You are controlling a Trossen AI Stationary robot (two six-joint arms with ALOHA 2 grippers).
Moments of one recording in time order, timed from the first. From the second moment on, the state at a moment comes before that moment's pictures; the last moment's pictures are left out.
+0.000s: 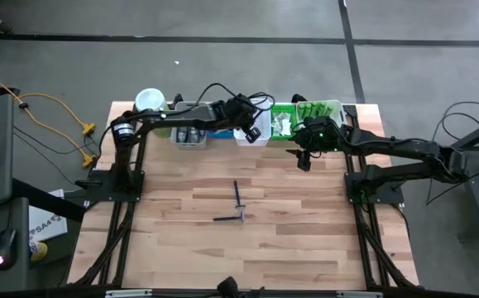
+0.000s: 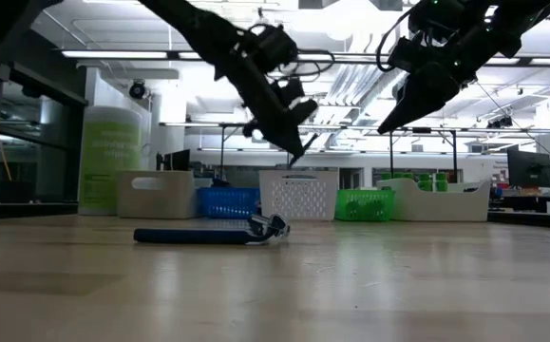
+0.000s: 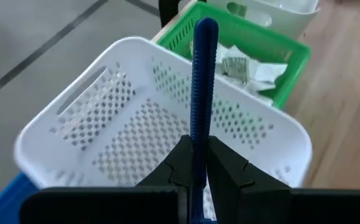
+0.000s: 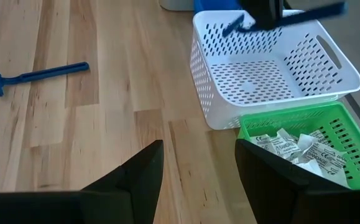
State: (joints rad) left arm 0.39 1.92 1.51 -0.27 -0.21 -0.14; right arm -0.40 1.04 0.65 -0.27 -0.05 -0.21
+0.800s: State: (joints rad) left arm 0.40 1.95 1.51 -0.23 -0.22 -0.16; right arm -0.40 1.04 0.65 -0.27 -0.05 -0.15
